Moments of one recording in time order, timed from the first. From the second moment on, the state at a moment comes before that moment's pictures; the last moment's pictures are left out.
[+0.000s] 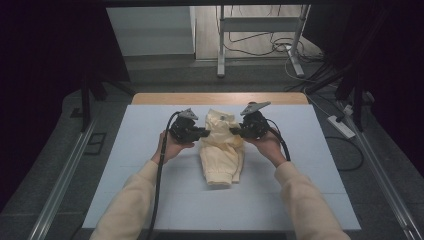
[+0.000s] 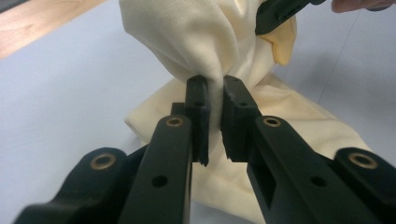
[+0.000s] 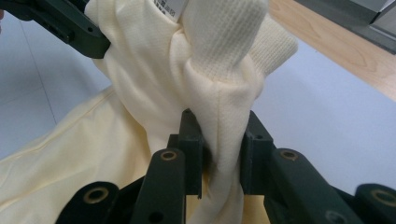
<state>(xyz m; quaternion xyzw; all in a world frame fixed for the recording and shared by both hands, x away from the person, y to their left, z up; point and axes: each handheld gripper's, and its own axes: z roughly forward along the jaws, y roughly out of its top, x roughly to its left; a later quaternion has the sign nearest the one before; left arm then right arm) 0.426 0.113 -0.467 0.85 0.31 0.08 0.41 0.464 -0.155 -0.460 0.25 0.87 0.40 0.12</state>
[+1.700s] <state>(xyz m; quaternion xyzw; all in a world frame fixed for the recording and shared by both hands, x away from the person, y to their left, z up) 0.379 0.116 -0.498 0.86 0.31 0.07 0.41 0.411 -0.158 -0.490 0.24 0.88 0.40 0.11</state>
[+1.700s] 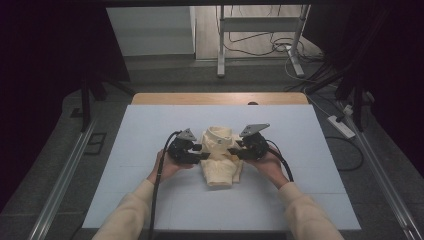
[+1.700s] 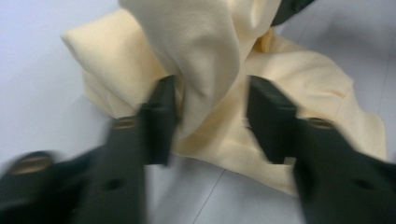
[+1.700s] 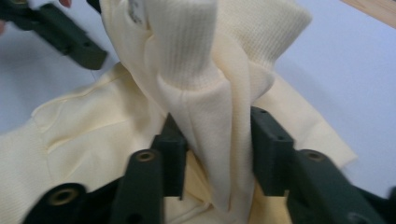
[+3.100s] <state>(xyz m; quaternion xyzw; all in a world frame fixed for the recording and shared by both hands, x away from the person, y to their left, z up) 0.420 0.102 -0.507 0.85 0.36 0.09 0.38 0.364 -0.137 -0.483 0.22 0.91 0.35 0.03</state>
